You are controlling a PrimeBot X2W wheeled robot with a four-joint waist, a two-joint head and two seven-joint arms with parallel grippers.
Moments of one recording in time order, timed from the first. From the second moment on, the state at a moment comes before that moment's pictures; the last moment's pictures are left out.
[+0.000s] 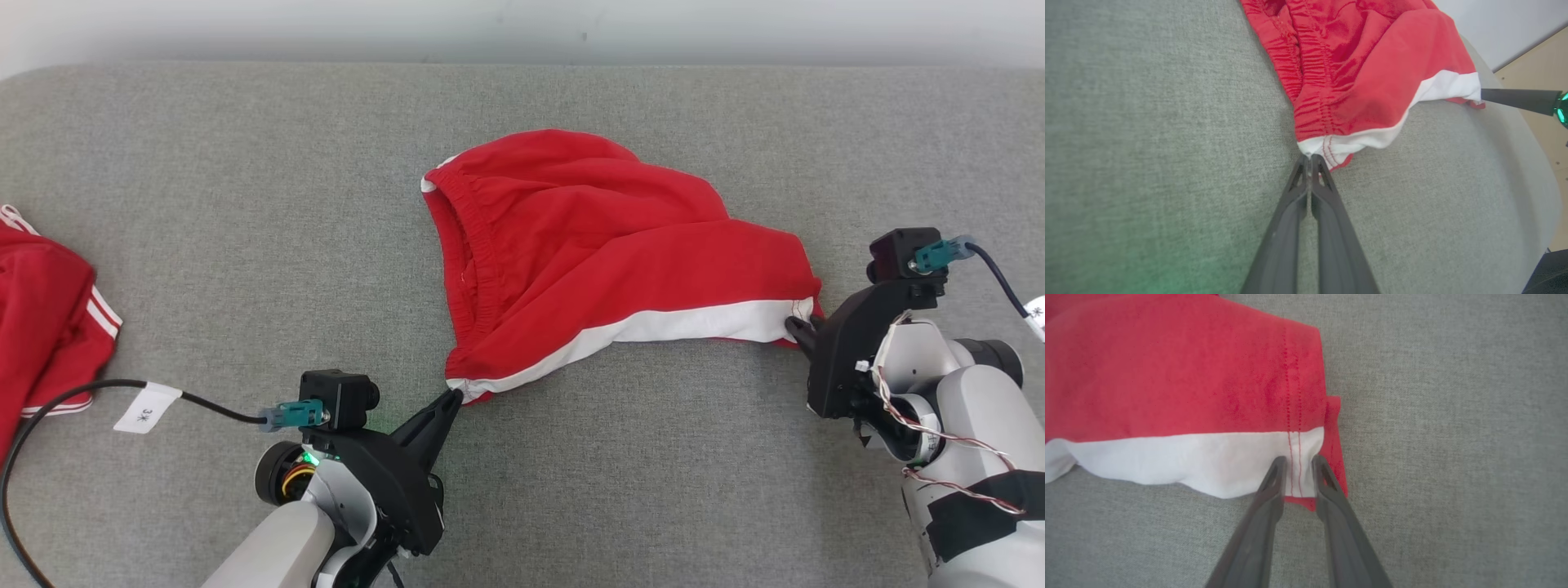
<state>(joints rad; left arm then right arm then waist) -0.52 0.27 -0.67 0.46 -0.87 -0.12 0.06 -0.55 -0.24 0.04 0.42 0.33 0.13 0.71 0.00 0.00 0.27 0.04</state>
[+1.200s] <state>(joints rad) -1.16 0.39 -0.27 0.27 -1.10 -0.04 0.09 -1.28 -0.20 0.14 0.45 0.41 0.13 0.06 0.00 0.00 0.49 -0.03</state>
